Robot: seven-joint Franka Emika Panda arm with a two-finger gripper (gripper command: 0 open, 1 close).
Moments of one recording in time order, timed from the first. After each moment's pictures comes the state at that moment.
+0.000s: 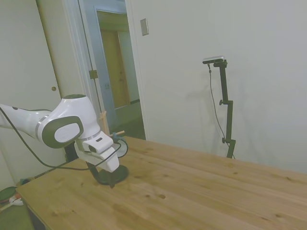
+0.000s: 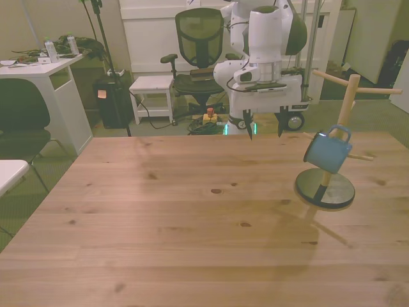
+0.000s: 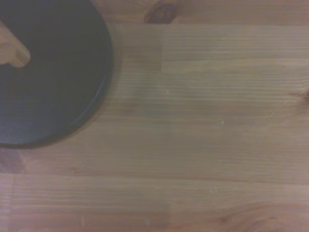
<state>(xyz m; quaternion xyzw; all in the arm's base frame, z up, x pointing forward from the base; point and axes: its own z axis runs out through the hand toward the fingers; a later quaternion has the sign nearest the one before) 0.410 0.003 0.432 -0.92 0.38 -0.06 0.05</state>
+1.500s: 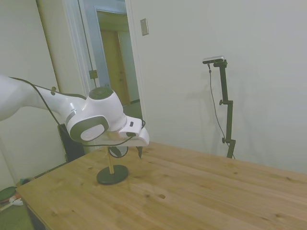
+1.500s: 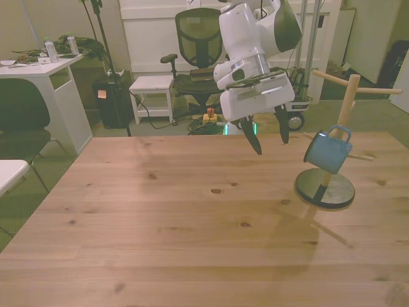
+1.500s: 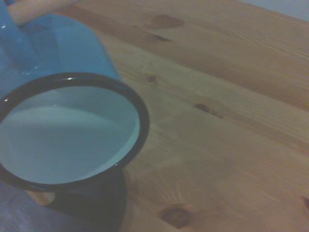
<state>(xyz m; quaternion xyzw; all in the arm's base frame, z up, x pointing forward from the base) 0.499 -0.045 0.457 -0.95 0.13 -0.22 0.17</state>
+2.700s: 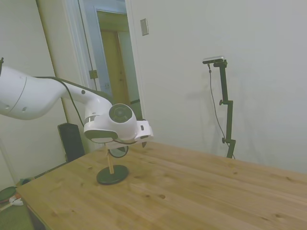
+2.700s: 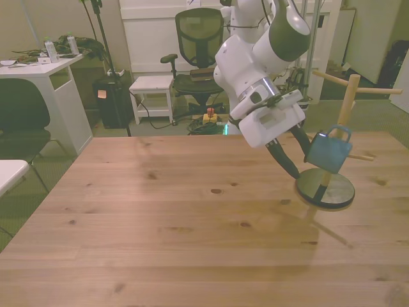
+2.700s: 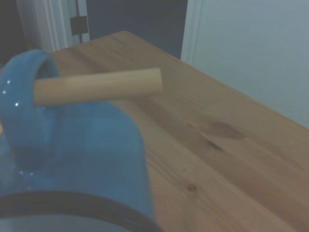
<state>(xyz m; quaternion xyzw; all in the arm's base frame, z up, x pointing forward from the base) 0.567 -0.019 0.420 -0.91 -0.02 -0.30 0.27</state>
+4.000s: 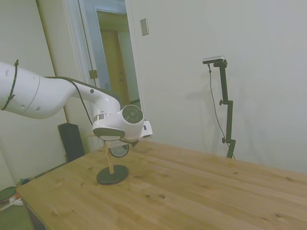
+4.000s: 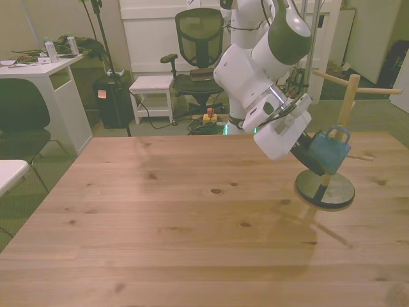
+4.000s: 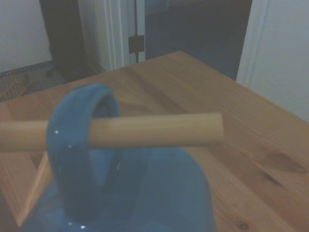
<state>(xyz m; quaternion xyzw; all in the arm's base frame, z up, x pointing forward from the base) 0.583 -0.008 0.416 -0.90 -0.08 -0.28 0.32</state>
